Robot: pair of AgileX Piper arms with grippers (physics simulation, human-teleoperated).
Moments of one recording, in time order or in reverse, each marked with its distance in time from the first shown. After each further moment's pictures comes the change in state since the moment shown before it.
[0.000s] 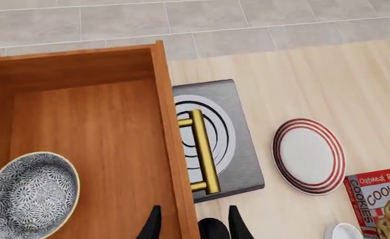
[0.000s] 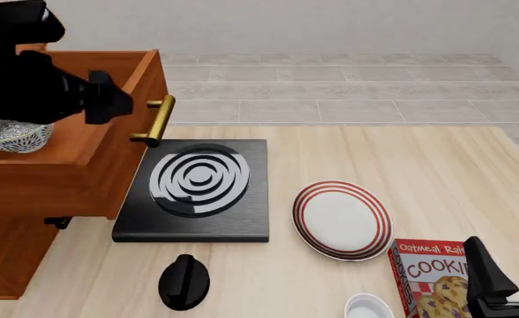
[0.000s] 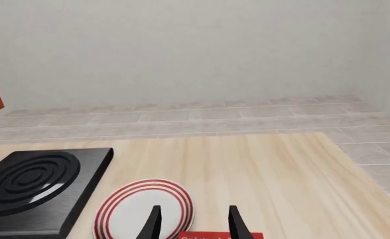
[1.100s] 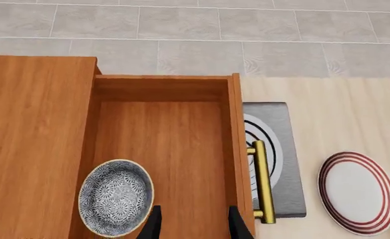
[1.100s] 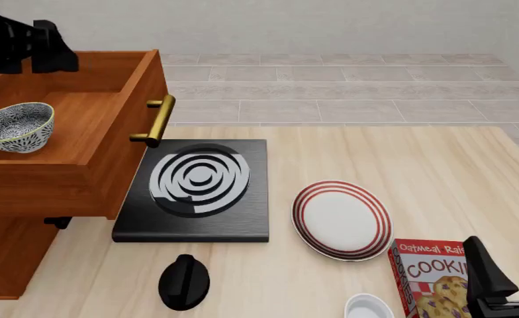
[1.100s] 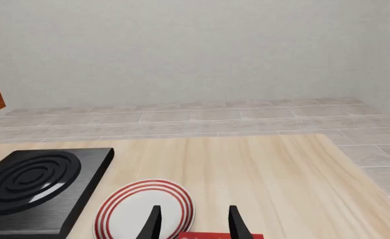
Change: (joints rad) left arm 0.237 0.147 -0.292 0.168 0.087; right arm 0.005 0.003 -0.001 -0.004 -0.007
